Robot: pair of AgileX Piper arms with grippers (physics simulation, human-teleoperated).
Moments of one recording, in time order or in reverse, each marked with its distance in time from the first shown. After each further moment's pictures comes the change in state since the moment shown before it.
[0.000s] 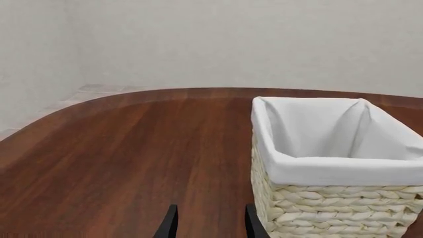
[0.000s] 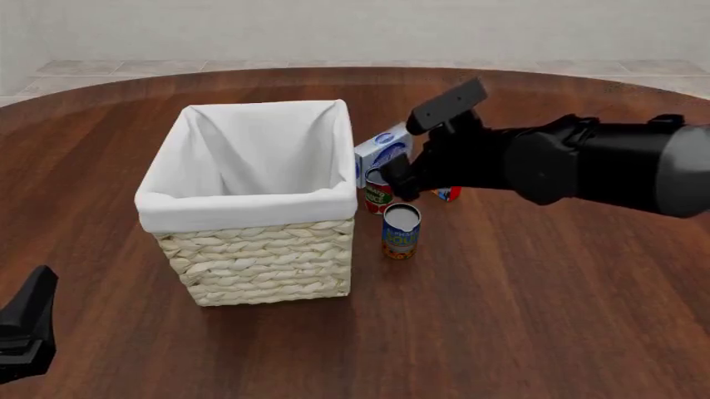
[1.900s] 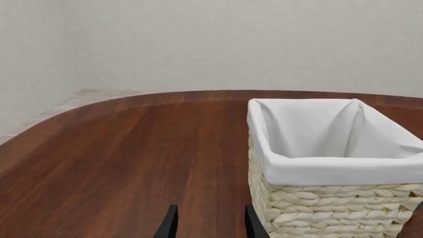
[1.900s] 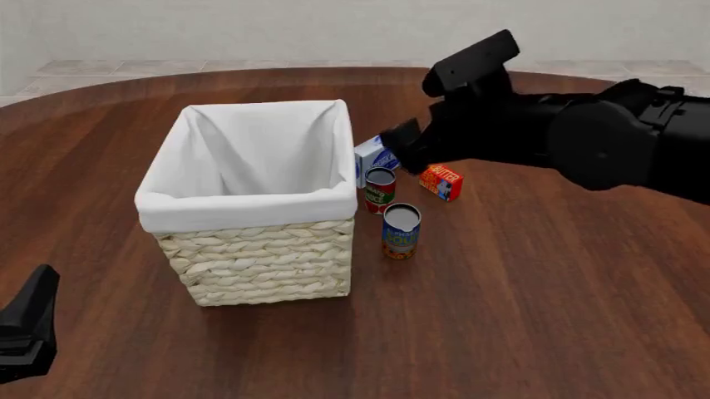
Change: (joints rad) left arm -0.019 -0.001 0.000 -0.011 0.011; right arm 0.037 -0.160 -0.016 0.048 -0.002
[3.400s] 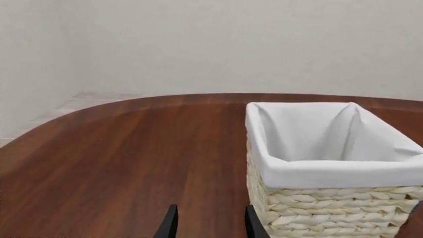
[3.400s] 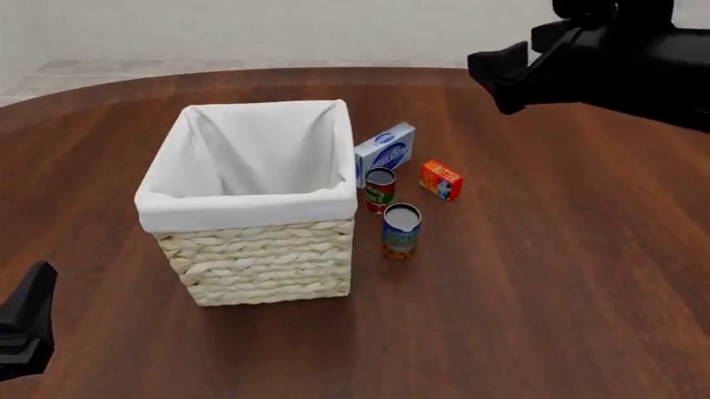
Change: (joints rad) left arm -0.007 0.000 -0.014 0.003 -0.001; right arm -0.156 -0.262 0.019 0.029 -0.051
